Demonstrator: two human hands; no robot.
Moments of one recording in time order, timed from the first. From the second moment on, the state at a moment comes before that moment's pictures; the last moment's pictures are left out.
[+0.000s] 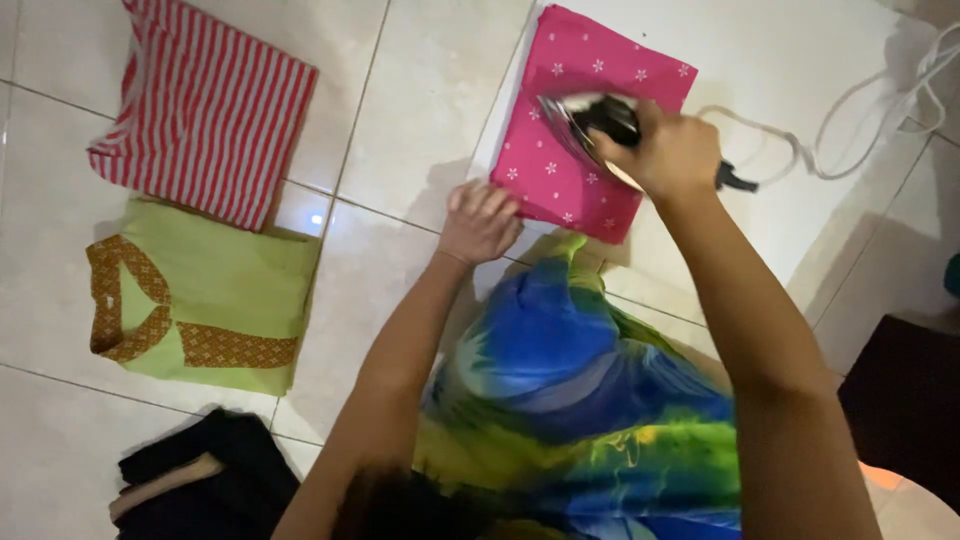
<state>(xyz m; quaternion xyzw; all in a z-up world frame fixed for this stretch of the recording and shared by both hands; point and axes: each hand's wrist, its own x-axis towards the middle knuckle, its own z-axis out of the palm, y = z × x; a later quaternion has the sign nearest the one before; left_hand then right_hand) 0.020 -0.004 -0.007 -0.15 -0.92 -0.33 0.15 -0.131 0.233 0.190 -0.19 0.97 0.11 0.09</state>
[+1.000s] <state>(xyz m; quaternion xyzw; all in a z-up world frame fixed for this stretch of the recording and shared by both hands) -0.008 -0.003 0.037 -0.17 -0.94 -0.28 0.03 -0.103 0.311 0.066 0.13 0.91 -0.35 0.18</state>
